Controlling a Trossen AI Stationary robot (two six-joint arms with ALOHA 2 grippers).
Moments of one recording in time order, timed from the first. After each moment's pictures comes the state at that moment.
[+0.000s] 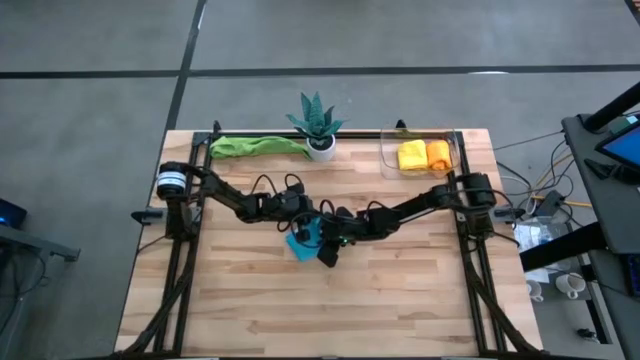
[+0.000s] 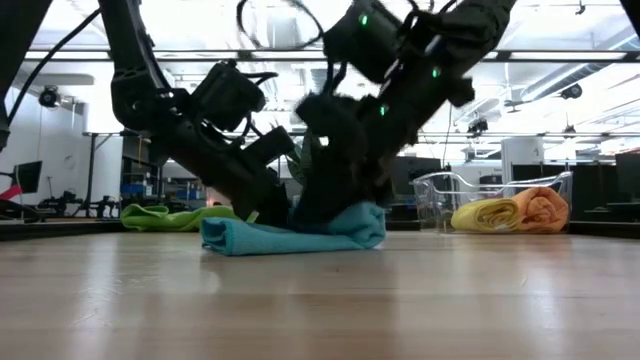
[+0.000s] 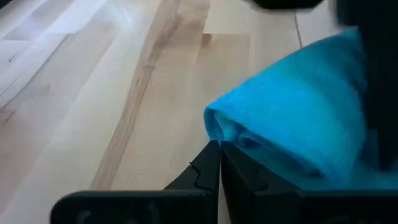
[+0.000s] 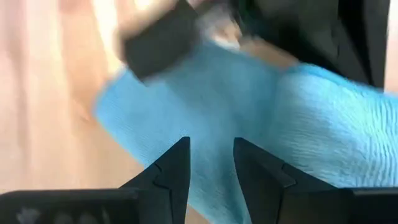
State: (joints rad) left arm 0.11 1.85 0.64 0.67 -0.09 0.04; right arm 0.12 1.97 1.10 0.05 0.12 0.52
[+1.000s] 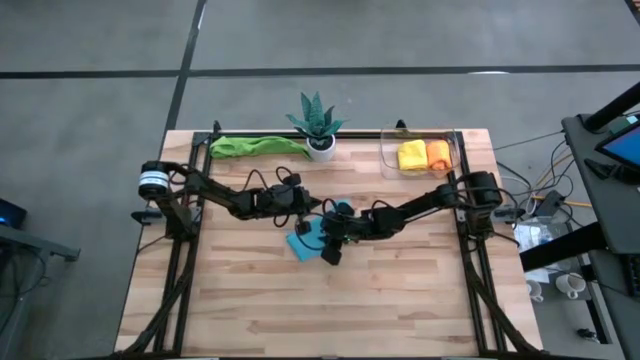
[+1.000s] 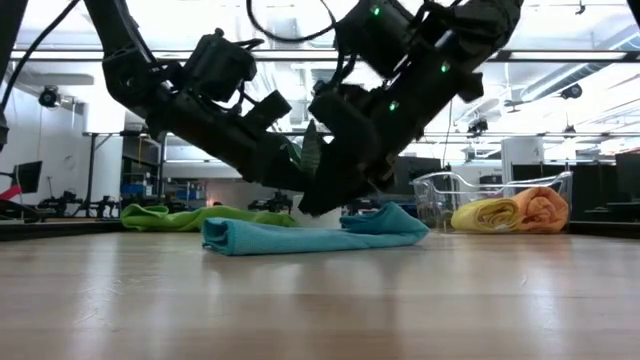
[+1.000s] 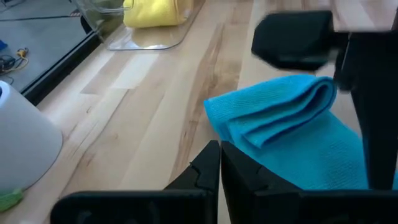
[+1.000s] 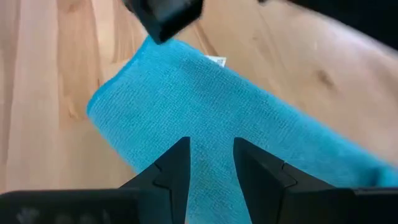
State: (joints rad) left arm 0.11 1.71 0.63 0.67 -0.19 0.07; right arm 0.12 1.92 1.06 0.09 0.19 0.40
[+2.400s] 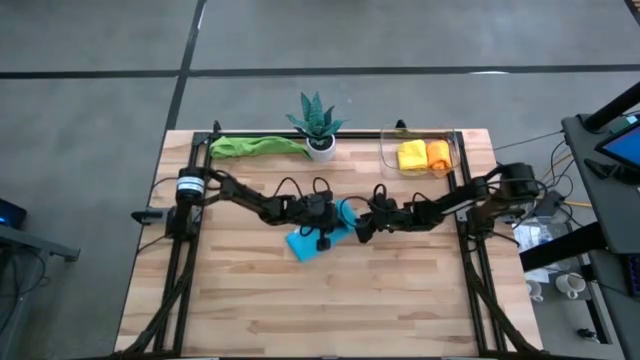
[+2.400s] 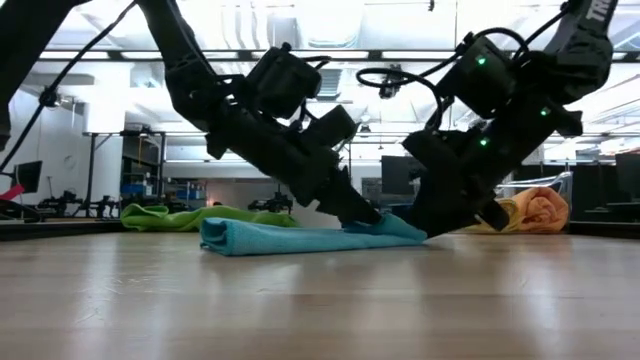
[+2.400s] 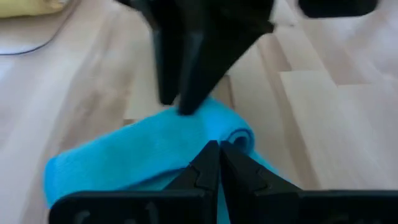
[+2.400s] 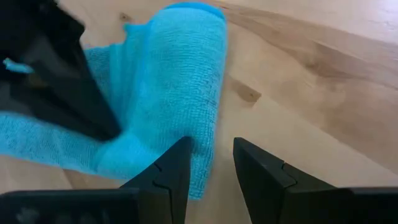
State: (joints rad) left arm 0.05 1.99 0.96 0.53 0.04 0.08; right arm 0.04 1.64 0.50 0.33 0.31 0.86
